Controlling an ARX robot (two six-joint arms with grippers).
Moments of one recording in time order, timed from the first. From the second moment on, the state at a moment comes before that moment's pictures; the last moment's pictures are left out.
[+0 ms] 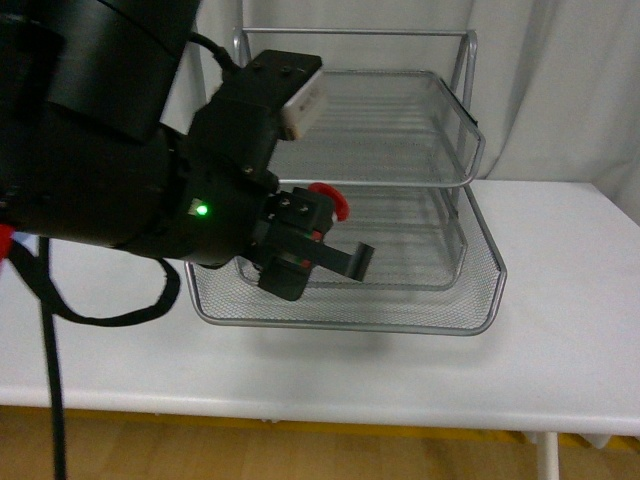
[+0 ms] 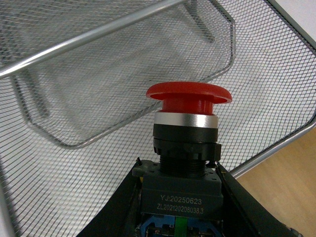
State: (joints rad) left arm -0.47 1.75 0.95 0.12 0.07 0.08; right arm 0.00 0.00 0.01 0.00 0.00 0.00
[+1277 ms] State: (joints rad) left arm -0.47 2.09 1.39 -0.12 0.07 0.08; right arm 0.00 0.00 0.01 0.00 0.00 0.00
